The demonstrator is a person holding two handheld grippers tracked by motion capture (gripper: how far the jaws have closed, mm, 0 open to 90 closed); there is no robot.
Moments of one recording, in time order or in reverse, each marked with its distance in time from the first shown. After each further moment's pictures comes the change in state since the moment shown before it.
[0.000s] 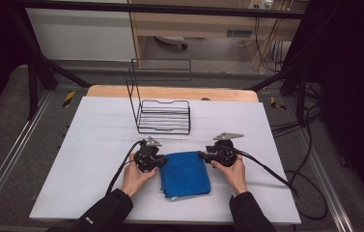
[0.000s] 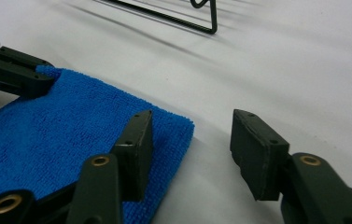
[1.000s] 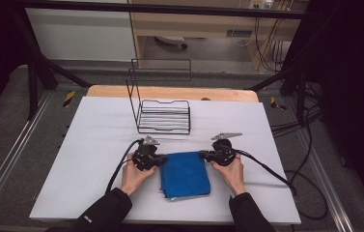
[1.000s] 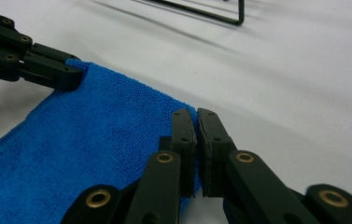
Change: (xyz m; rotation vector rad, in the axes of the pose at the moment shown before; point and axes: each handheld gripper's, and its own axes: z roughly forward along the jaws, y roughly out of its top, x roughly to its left) left arm 0.005 0.001 -0.005 -0.029 -0.048 -0.003; right arm 0.011 0.006 -0.006 0.049 0.055 0.035
